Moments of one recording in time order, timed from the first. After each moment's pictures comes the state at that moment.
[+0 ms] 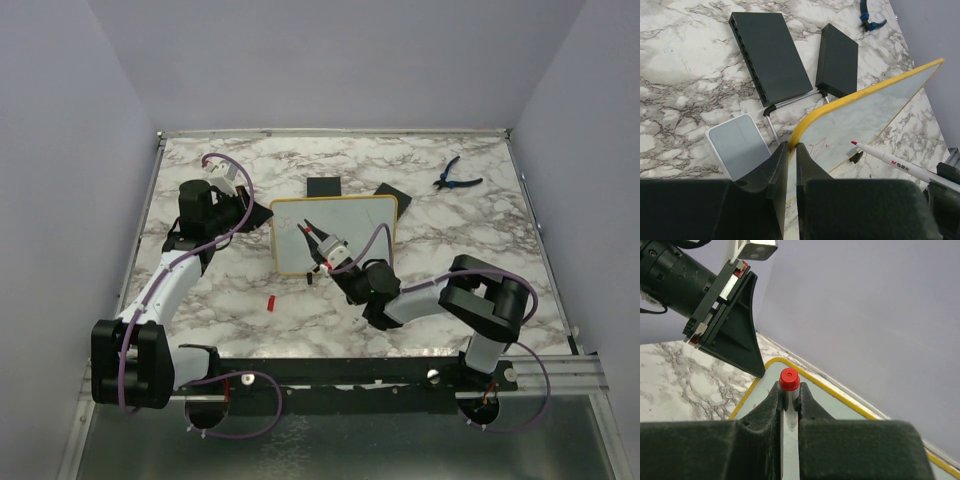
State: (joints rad) left arm -0.10 1.21 0.76 0.07 0.59 -0.40; right arm 1.10 1.78 0.68 1.52 0.29 -0.55
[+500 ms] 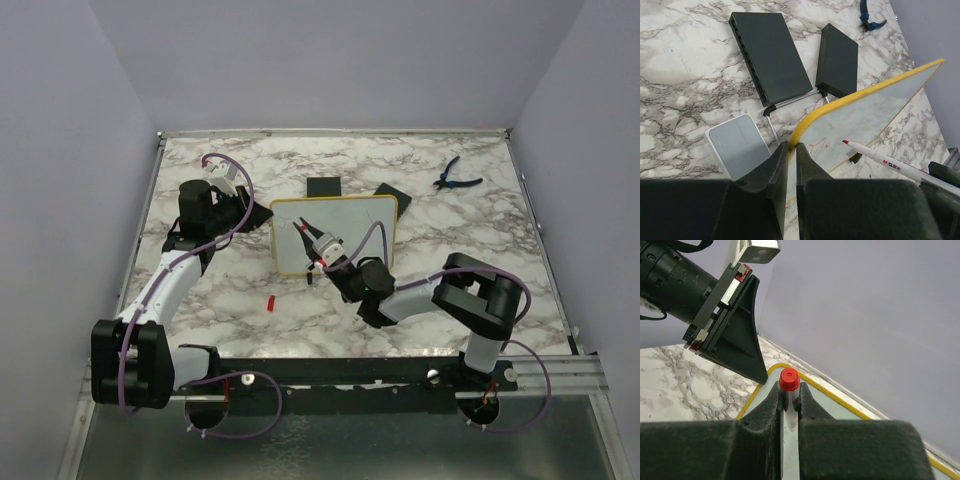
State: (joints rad) left arm -0.10 1.21 0.76 0.07 0.59 -0.40; right arm 1.10 1.80 0.72 1.52 0.29 -0.54
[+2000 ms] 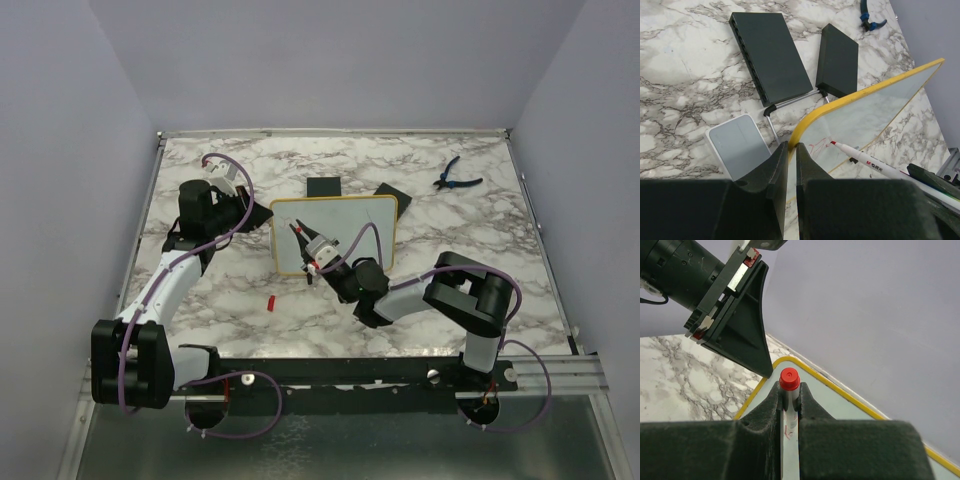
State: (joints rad) left arm -0.10 1.21 0.76 0.07 0.59 -0.40; right arm 1.10 1.86 0.75 1.52 0.31 -0.57
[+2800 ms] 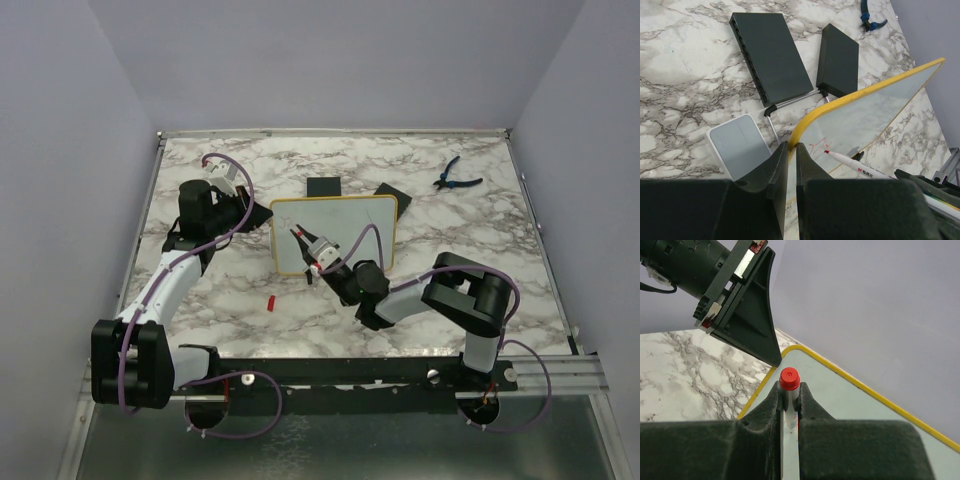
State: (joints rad) left arm -0.10 1.21 0.76 0.07 0.59 -0.40; right arm 1.10 1.87 0.72 1.53 0.31 -0.52
